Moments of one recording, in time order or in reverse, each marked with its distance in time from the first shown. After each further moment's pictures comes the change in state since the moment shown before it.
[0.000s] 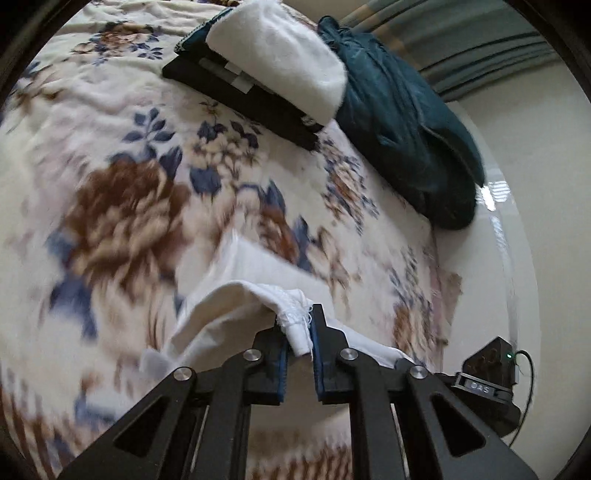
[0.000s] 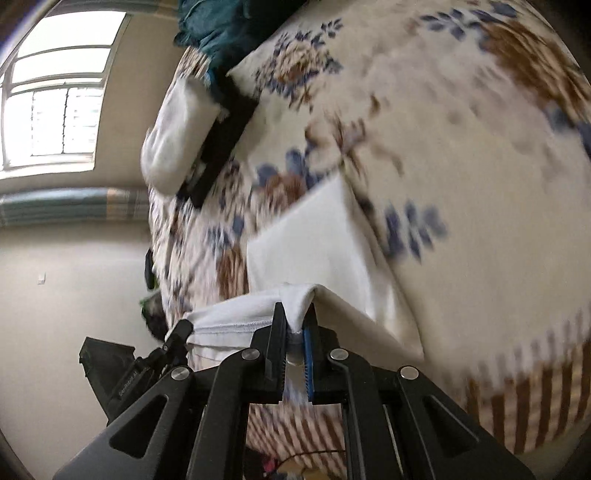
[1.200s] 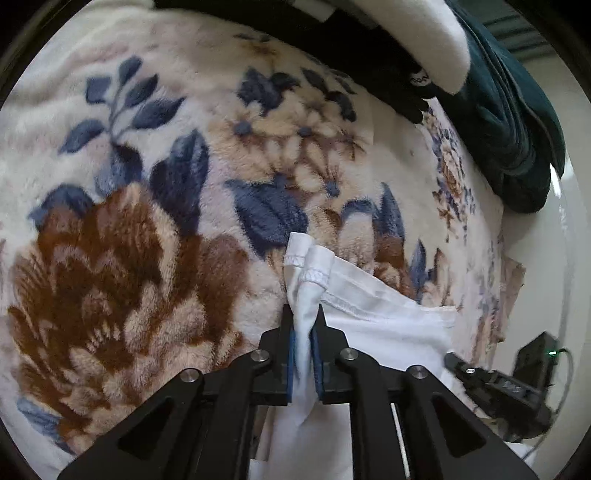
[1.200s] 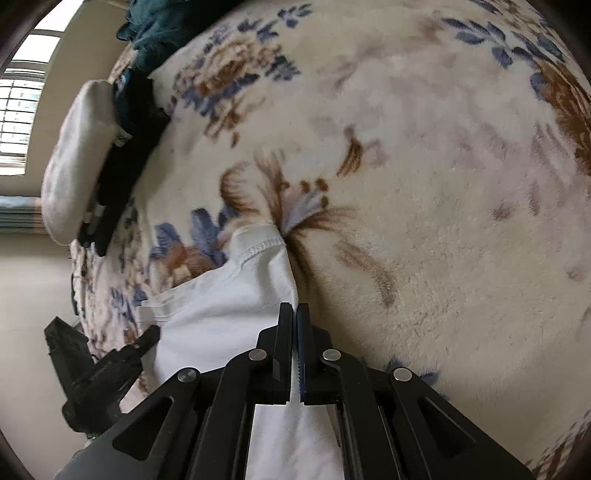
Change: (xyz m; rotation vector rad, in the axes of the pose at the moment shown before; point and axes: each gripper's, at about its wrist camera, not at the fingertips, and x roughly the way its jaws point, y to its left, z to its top) left arm 0.122 0.085 0.072 -0.020 0.218 0.146; right arm 0.112 -0.022 0.096 -0.011 -0.024 -0.305
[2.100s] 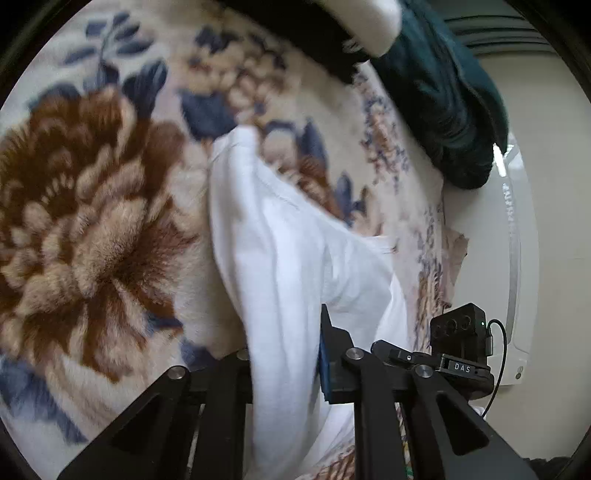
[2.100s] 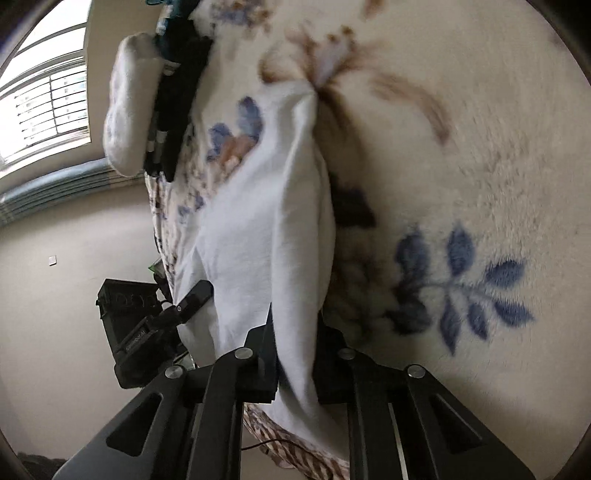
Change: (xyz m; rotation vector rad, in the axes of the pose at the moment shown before) left arm -0.029 -0.015 -0.067 0.042 0.036 -0.225; right arm 0.018 -0.028 -0.052 -0.031 0.270 0.403
